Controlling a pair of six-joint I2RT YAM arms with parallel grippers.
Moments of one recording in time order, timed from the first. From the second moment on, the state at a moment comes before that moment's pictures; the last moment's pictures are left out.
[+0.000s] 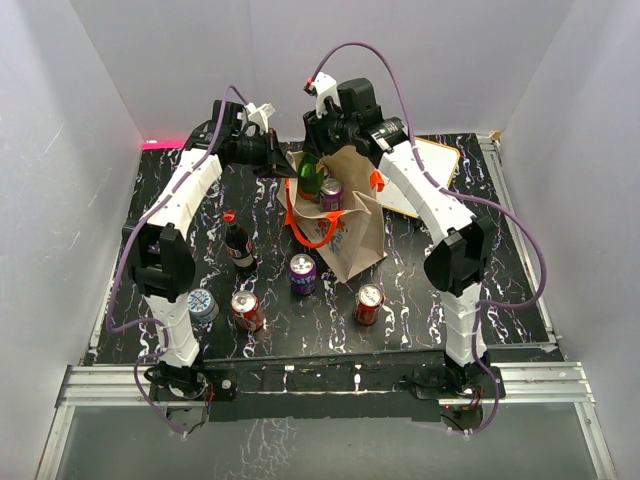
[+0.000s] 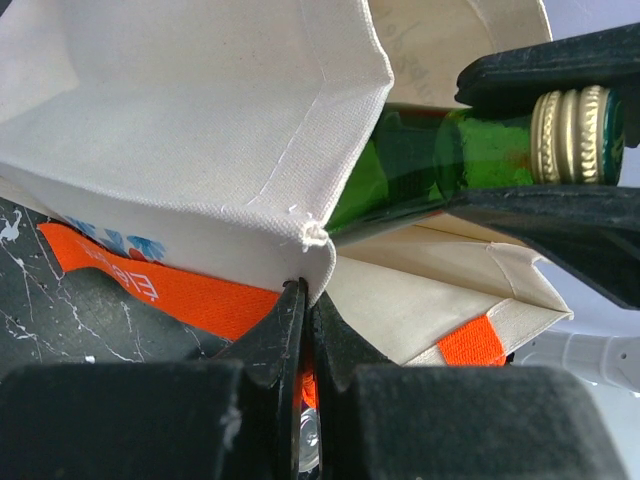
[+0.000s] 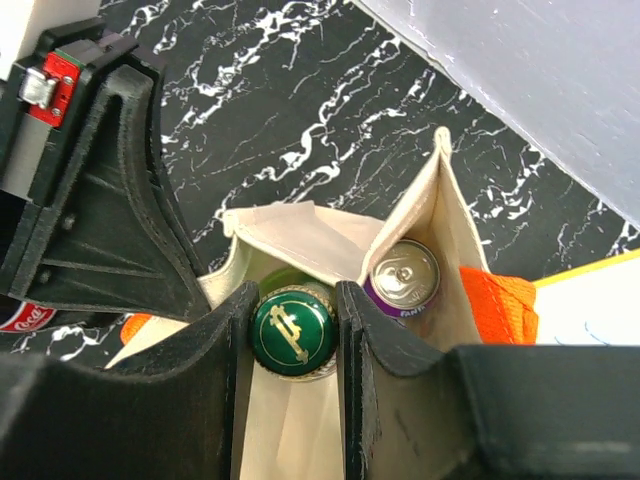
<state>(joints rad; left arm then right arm) -0.26 1.96 1.90 -0.73 0.72 -0.35 0.50 2.08 2.26 -0.65 -0.30 -0.10</state>
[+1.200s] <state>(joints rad) -0.18 2.02 1.91 -0.73 0.86 -0.39 0.51 2.00 1.69 0.26 -0.49 -0.14</state>
